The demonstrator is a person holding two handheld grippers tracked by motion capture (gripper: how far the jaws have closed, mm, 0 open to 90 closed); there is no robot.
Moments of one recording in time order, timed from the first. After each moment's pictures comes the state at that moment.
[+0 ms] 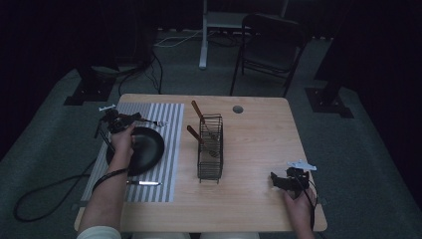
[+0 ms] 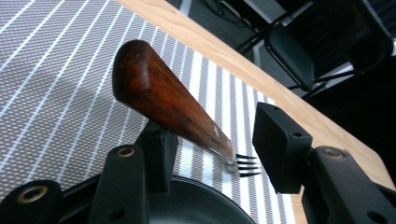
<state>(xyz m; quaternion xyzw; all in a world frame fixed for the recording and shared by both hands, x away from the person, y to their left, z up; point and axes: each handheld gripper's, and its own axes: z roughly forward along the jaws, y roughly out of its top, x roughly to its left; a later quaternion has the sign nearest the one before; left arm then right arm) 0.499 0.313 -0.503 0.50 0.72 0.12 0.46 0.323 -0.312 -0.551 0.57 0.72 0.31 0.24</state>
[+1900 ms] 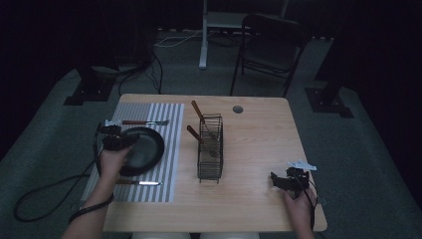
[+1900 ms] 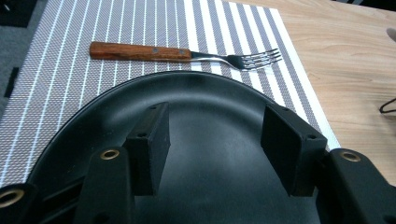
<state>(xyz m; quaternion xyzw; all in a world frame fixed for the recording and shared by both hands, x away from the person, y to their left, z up) 0.410 0.294 -0.476 0.66 0.63 0.20 0.37 0.323 -0.312 -0.551 0.57 0.72 0.31 0.24</state>
